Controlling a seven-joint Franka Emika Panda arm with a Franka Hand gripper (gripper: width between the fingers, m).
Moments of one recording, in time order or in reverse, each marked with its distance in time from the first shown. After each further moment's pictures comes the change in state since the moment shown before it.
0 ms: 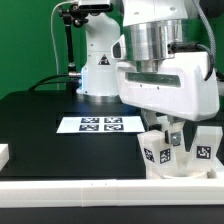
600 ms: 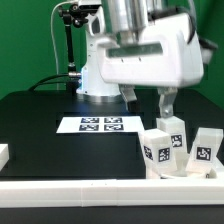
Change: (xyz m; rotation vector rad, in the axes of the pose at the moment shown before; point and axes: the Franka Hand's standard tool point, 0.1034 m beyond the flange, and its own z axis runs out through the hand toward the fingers) arm 0.023 0.000 -0.043 0.029 -0.022 -0.100
